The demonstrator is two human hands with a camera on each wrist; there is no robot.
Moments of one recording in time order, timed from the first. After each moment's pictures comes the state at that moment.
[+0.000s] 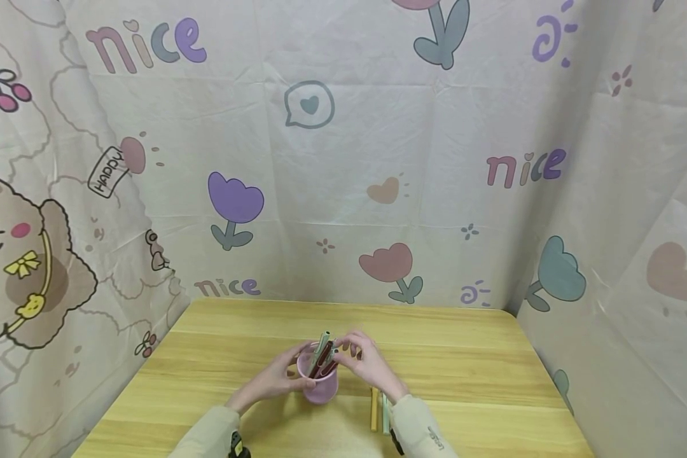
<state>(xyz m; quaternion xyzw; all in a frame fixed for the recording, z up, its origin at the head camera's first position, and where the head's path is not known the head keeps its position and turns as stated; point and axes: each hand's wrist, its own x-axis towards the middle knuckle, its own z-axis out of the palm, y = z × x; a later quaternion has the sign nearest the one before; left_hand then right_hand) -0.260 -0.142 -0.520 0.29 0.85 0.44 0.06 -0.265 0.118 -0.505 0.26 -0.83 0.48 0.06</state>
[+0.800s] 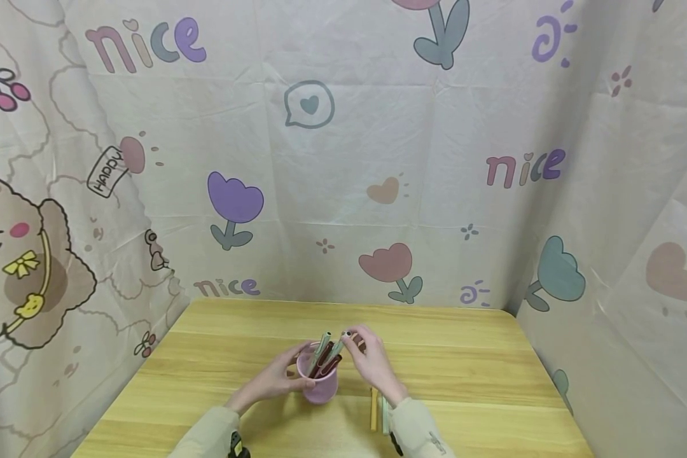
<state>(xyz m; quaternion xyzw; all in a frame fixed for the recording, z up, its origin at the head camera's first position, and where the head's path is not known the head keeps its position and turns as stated) -0.261 -0.142 -0.522 0.27 0.86 0.43 0.06 -0.258 0.112 -0.493 0.19 -0.81 0.54 0.16</state>
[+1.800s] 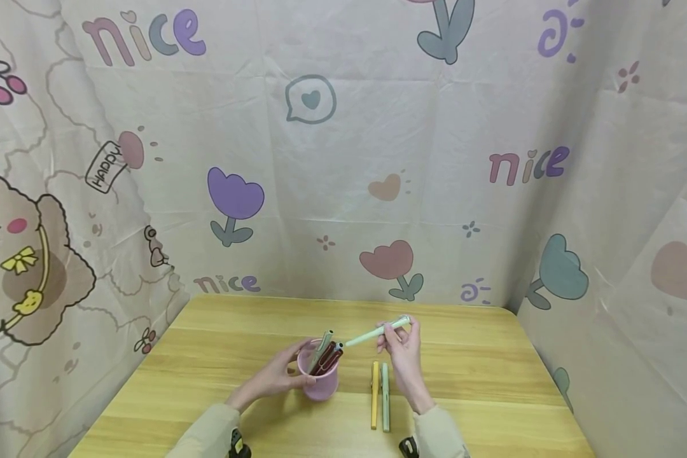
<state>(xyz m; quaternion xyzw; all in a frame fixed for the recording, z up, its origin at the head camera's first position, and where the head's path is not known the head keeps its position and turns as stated) -0.260 -0.142 -0.522 0.28 0.86 0.43 0.05 -0.242 0.154 -0.479 0.10 -0.55 0.83 0.10</state>
